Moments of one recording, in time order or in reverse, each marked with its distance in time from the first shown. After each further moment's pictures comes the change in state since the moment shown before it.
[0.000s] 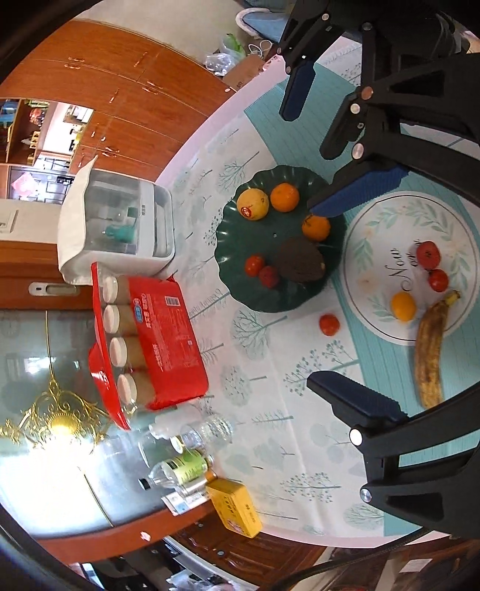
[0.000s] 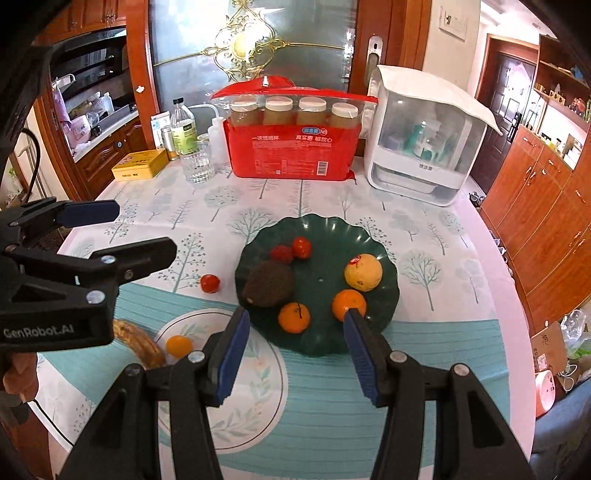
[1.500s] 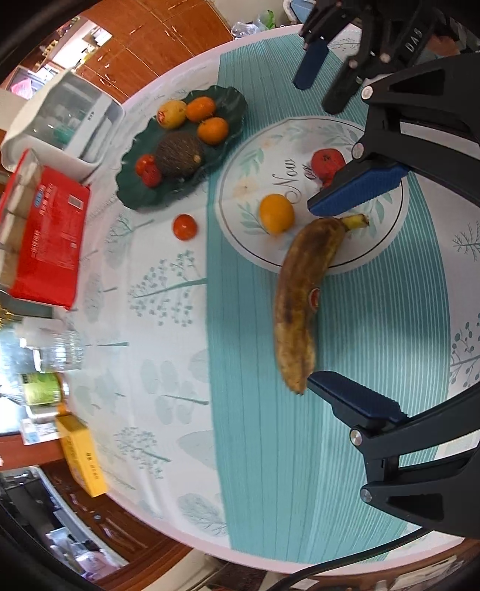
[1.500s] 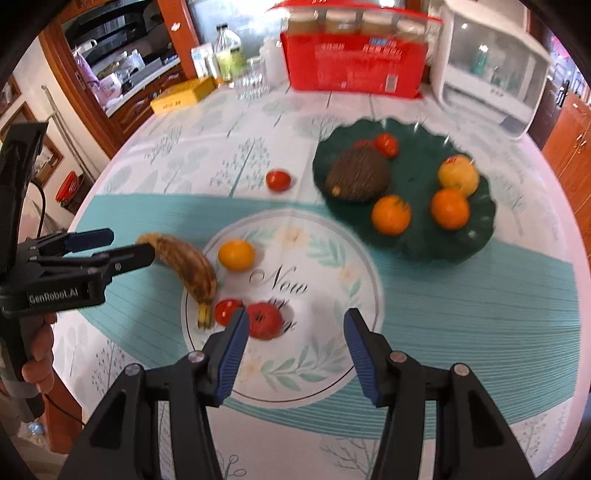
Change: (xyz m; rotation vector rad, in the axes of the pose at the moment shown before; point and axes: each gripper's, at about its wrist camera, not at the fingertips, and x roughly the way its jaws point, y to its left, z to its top) left arm 0.053 0.089 -0.143 -0.299 0.272 0.067; right arm 0.067 0.054 -0.078 -0.028 0.245 0.210
